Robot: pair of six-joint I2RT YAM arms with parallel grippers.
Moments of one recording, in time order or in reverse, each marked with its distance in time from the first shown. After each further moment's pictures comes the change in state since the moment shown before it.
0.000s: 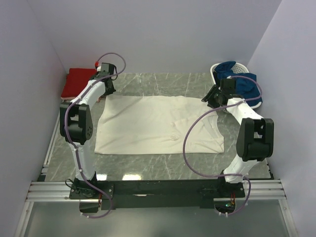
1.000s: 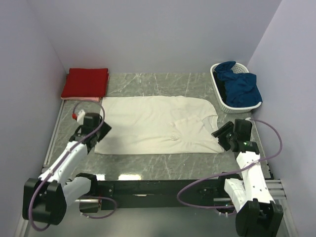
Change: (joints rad) left arm 0.021 -0.973 -1.081 0.293 0.170 -0.498; right arm -0.129 -0.883 -0.632 -0.254 0.026 0.149
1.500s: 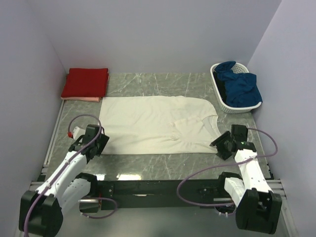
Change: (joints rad) left arm -0.083 -0.222 -0.178 -0.232 -0.110 -0.335; right arm -0.017 0.043 -0.100 -0.113 0.009 0.030
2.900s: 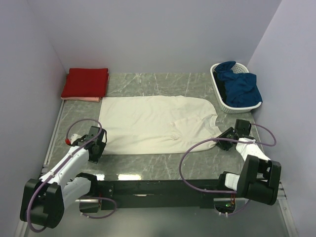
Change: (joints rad) left arm -0.001 0.153 0.012 -0.200 -0.113 -0.154; right arm -0.127 0.343 0.010 0.344 -0.098 -0.065
